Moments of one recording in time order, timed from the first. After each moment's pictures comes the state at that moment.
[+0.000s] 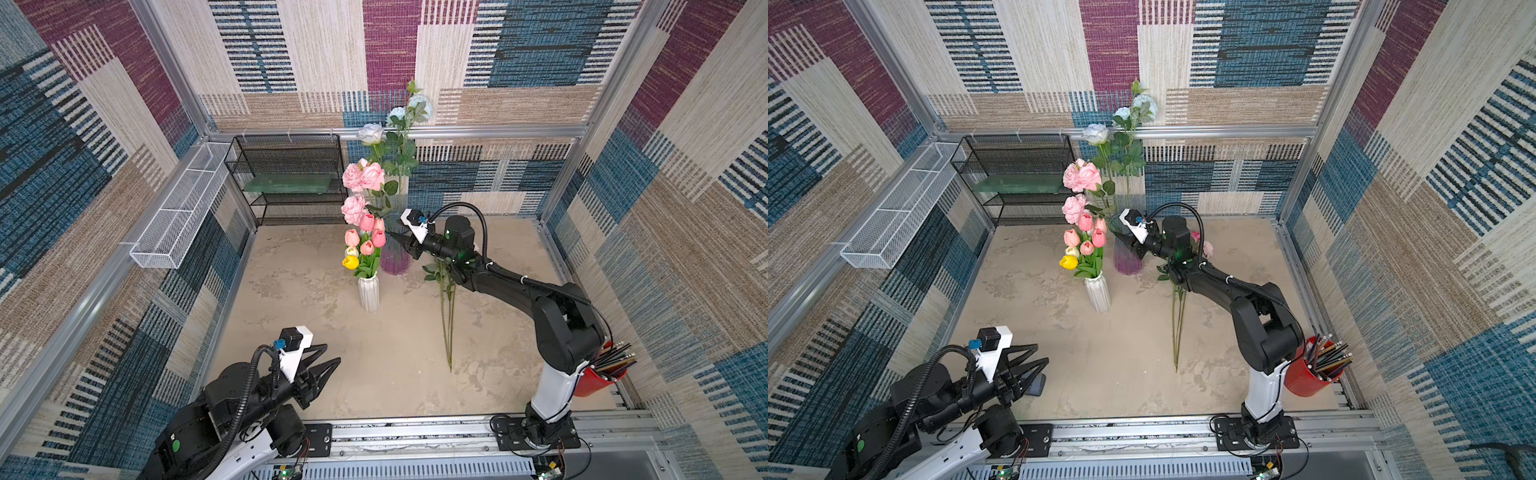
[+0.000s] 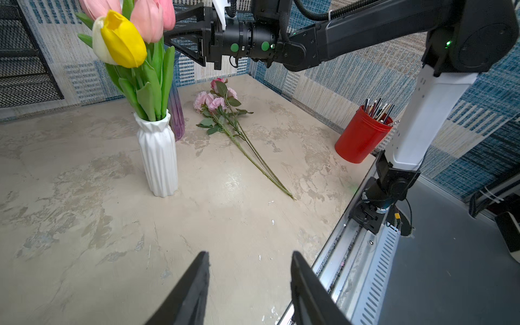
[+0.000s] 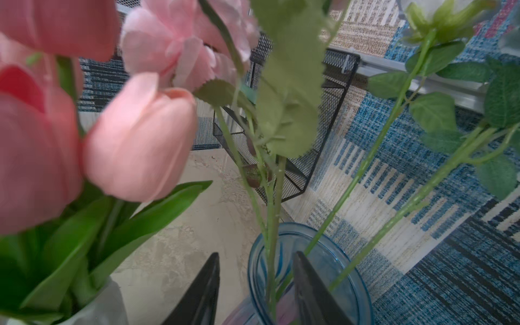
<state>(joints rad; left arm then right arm) -0.89 0.19 0.77 -0.86 -0.05 -0.21 0.49 1.87 1.33 0.51 -0.47 -0.31</state>
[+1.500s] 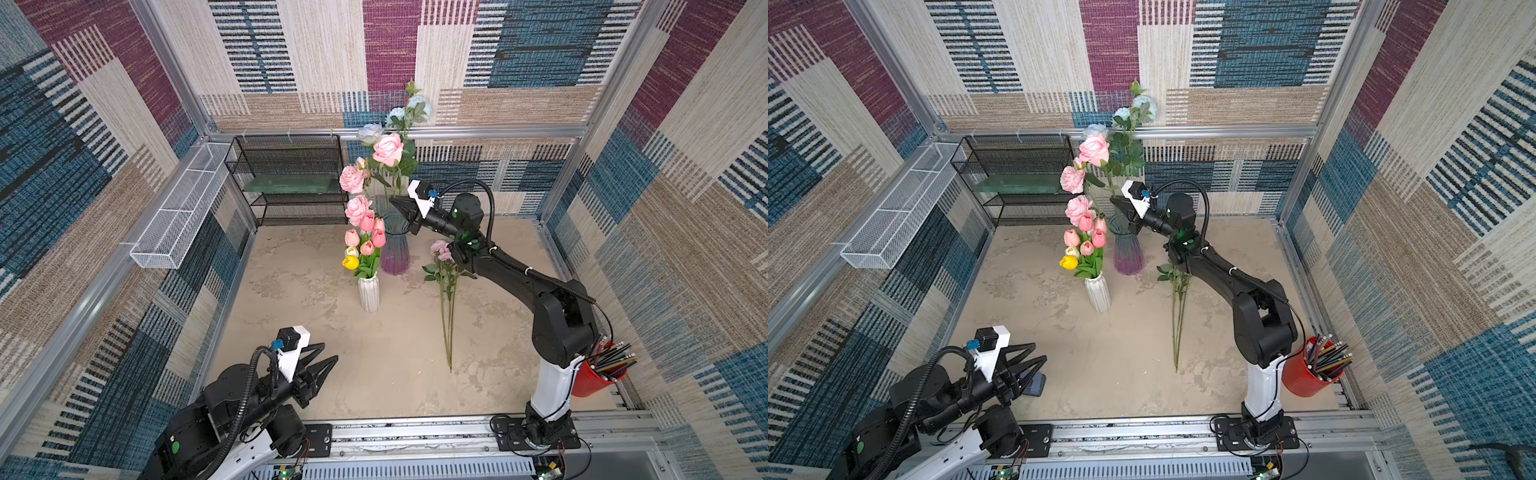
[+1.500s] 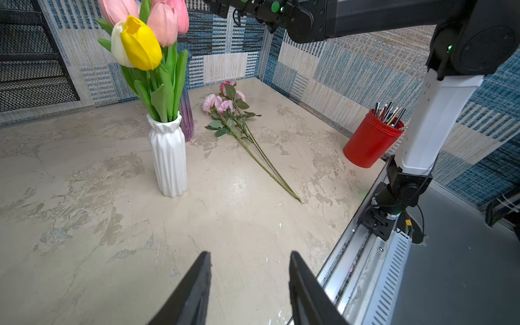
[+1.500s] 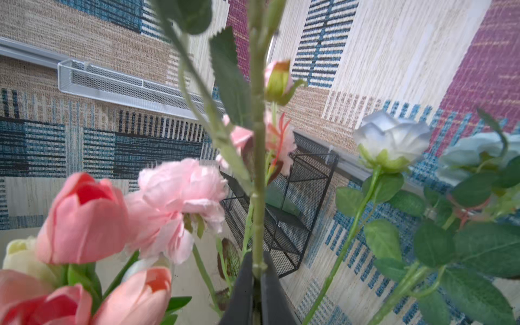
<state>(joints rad) -0.89 0.18 0.77 -0.86 -0.07 -0.21 0.46 1.88 1.58 0.53 -0.62 -0.17</state>
